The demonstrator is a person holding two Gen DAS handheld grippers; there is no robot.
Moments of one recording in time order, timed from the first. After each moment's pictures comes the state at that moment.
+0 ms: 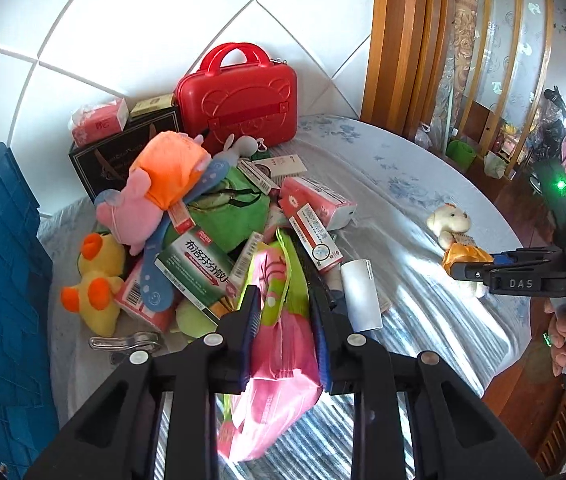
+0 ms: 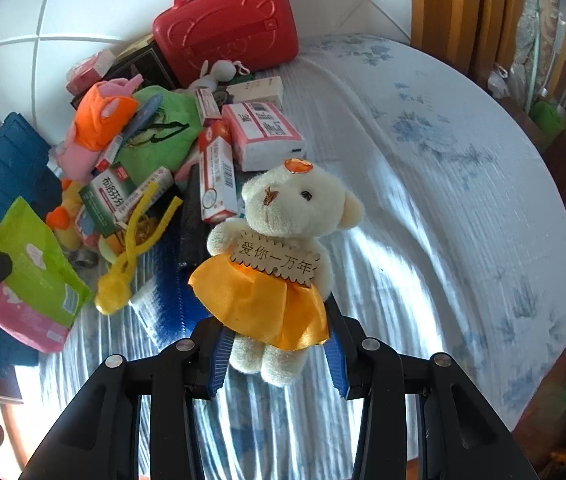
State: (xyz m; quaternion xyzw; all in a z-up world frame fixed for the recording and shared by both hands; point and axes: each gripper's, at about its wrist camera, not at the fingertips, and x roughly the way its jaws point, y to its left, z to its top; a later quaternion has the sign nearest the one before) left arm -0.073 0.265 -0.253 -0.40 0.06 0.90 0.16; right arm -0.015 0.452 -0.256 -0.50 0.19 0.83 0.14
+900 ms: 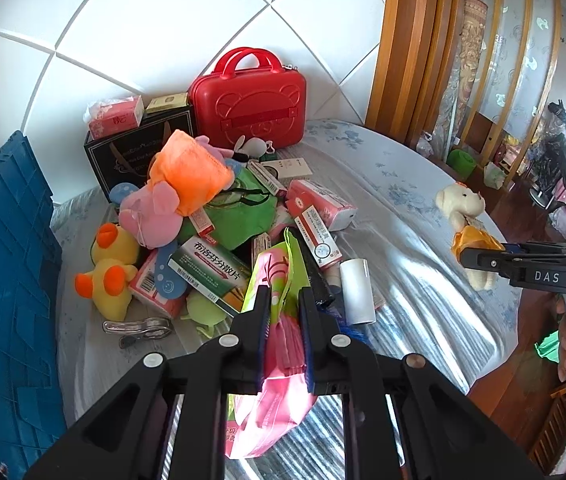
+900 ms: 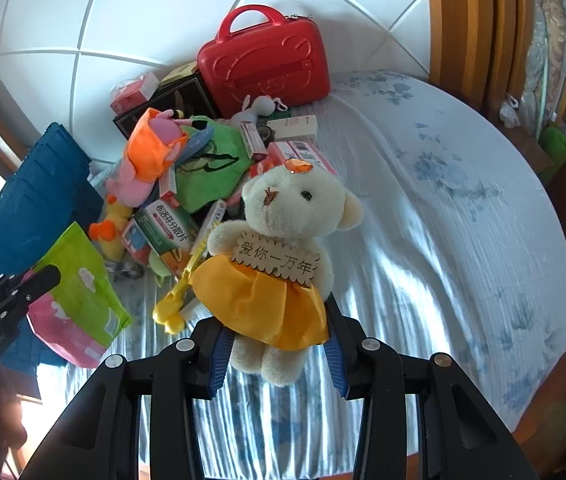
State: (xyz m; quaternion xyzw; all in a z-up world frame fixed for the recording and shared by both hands) left arm -0.056 0.247 -0.226 -0.41 0.04 0.90 0.15; right arm -0.003 0.418 -0.200 -0.46 0.17 0.86 0.11
